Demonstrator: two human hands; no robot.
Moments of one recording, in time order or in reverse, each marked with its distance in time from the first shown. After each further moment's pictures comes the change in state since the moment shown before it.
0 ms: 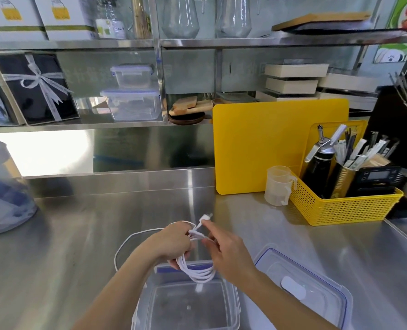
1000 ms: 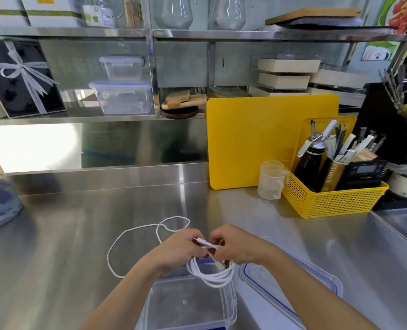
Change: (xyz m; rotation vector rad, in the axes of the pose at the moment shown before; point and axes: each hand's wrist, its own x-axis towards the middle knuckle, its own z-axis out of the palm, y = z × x) left_hand 0.000 -0.011 0.030 -0.358 -0.085 0.141; right_hand 0.024 -0.007 -0.047 0.128 -0.722 0.412
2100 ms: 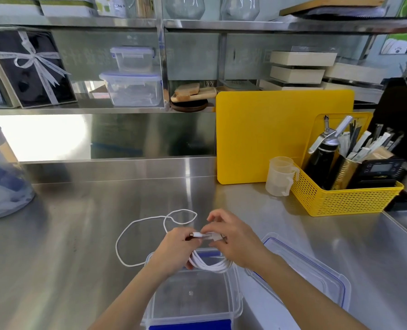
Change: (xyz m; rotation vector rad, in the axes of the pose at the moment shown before) left_hand -0.017 -0.014 0.004 0.061 0.279 -0.003; right_hand 0.009 0.013 0.030 -0.264 0.431 -0.327
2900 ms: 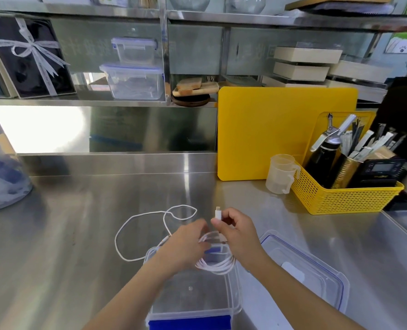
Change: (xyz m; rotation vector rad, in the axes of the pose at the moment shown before) left_hand 0.003 0.010 0.005 0.366 -0.104 0.101; right_hand 0.001 -0.022 0.003 0.649 0.275 0.414
